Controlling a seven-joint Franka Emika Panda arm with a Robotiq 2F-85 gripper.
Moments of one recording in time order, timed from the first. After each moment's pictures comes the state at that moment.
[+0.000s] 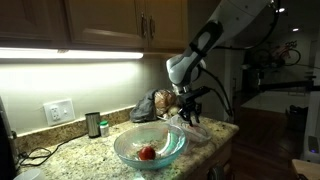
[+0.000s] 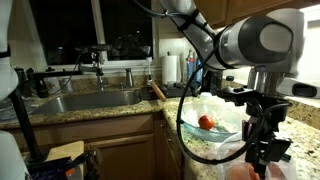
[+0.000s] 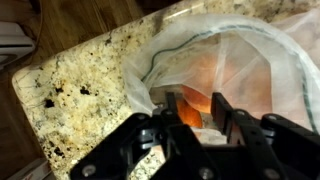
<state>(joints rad) -0.14 0.41 -0.23 -1.89 -0.13 2.14 0.38</state>
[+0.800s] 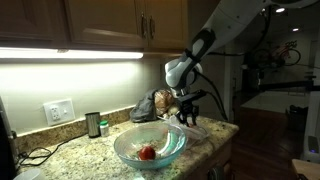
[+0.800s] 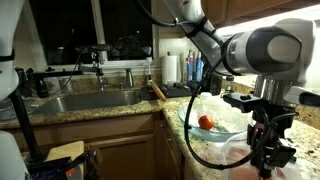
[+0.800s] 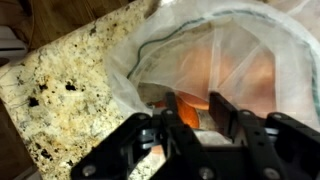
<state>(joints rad) -0.15 0.49 -0.23 -1.81 -0.08 2.14 0.37</state>
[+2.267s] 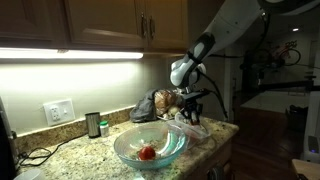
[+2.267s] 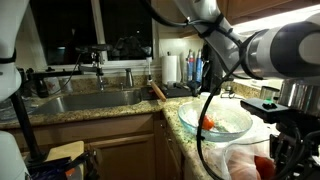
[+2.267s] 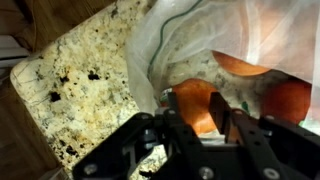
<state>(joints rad) -0.21 0.53 -0.26 -1.76 -0.05 2.14 0.36</state>
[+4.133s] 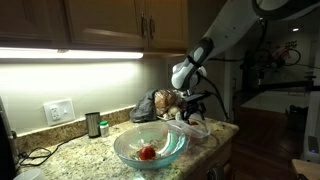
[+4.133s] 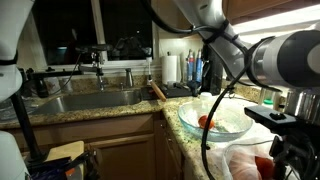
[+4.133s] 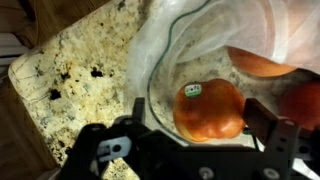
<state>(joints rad) -0.23 0.57 -0.26 -1.73 -0.05 2.14 0.32</state>
